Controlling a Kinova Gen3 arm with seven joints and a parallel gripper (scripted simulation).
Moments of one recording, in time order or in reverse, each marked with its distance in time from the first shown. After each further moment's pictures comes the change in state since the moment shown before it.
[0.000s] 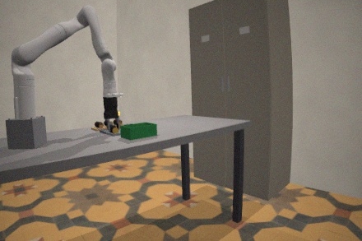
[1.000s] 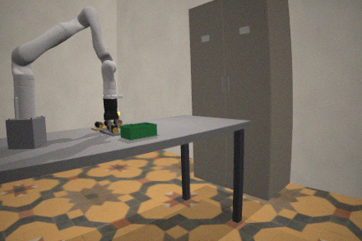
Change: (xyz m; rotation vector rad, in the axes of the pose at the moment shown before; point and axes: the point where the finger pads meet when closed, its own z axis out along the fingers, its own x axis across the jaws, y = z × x) arm 0.001 -0.001 0.007 0.001 0.003 0.002
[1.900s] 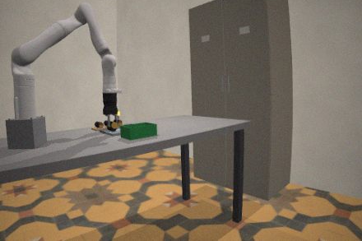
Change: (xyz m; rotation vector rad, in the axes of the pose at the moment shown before) arm 0.006 -0.005 -0.030 0.005 0.016 0.008
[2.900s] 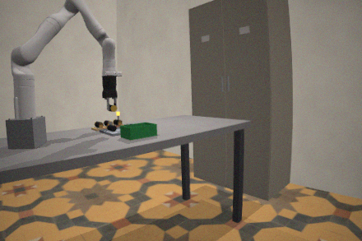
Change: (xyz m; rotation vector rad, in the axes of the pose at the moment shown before) arm 0.000 0.000 -0.089 0.001 -0.002 0.000
